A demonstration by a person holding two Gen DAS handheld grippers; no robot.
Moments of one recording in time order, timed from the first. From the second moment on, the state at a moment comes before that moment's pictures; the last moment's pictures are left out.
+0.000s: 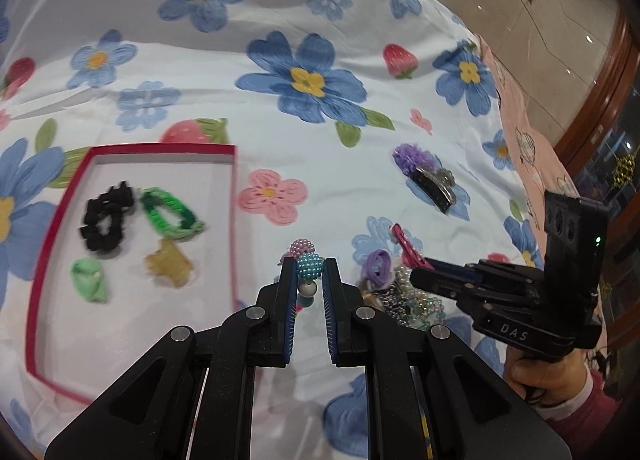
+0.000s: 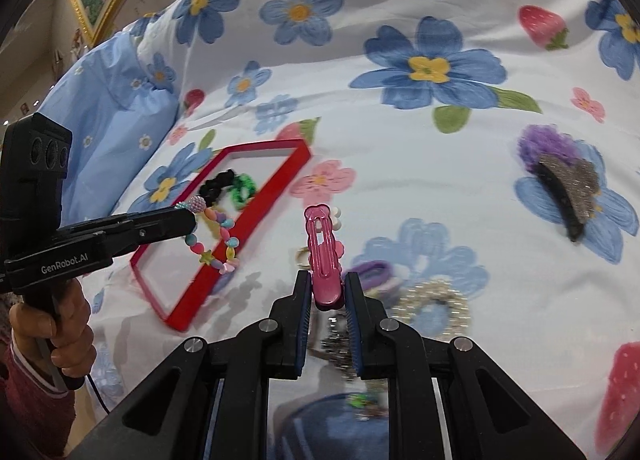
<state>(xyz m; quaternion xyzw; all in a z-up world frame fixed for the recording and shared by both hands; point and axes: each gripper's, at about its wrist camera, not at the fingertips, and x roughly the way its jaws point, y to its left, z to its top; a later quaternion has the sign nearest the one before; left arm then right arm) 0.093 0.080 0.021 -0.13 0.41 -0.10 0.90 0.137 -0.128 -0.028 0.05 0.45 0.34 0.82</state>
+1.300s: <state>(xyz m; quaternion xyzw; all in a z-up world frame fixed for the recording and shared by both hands) 0.053 0.218 -0.024 -0.21 0.41 0.02 0.89 0.120 0.059 -0.049 -0.04 0.49 0.44 0.76</state>
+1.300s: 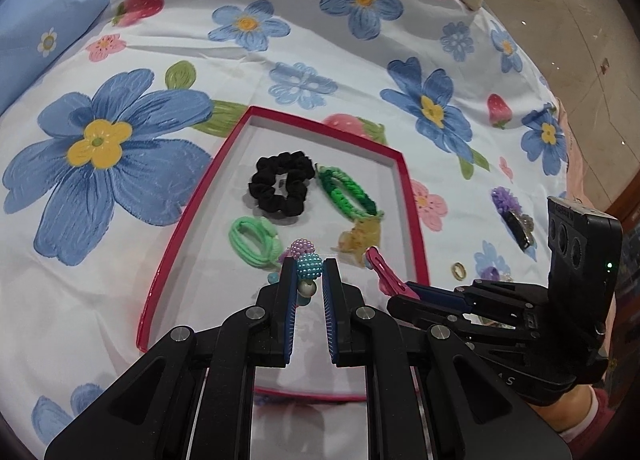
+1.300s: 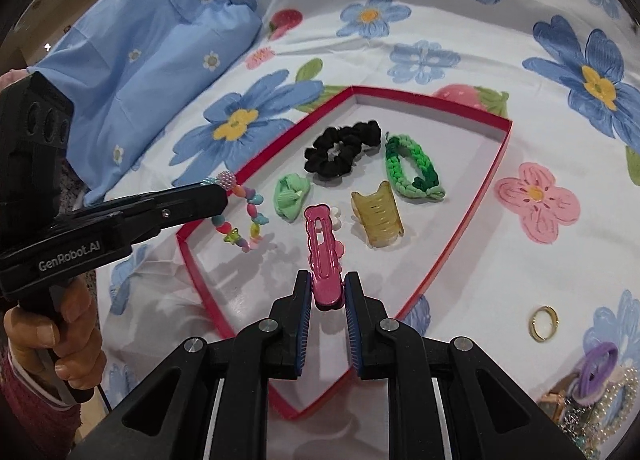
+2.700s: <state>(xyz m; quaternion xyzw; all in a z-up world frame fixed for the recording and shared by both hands) 0.067 0.228 -0.067 -0.21 0.46 0.05 0.86 0.128 0.098 -0.070 -0.13 0.50 0.43 0.74</state>
